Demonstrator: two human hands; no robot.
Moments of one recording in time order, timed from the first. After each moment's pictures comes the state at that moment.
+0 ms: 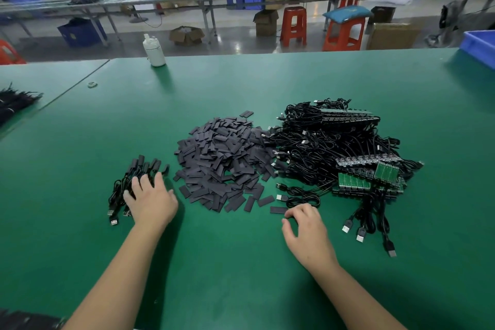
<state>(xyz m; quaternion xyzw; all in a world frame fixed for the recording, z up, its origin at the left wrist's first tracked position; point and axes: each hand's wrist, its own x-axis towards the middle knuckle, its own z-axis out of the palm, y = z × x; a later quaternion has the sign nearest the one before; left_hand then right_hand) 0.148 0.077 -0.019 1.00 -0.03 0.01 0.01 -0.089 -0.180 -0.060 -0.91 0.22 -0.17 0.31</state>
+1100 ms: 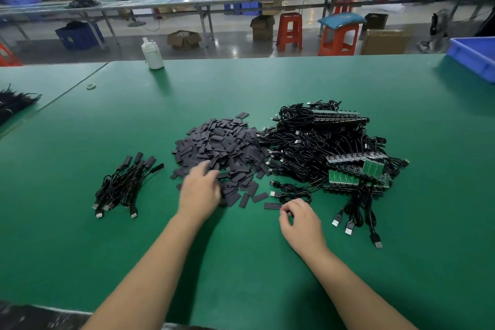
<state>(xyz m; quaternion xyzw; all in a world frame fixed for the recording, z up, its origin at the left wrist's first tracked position) 0.092 -0.003 -0.004 0.94 -0.29 0.10 0.16 -0.088 -0.182 -0.044 -0.91 0.24 -0.14 0.31</state>
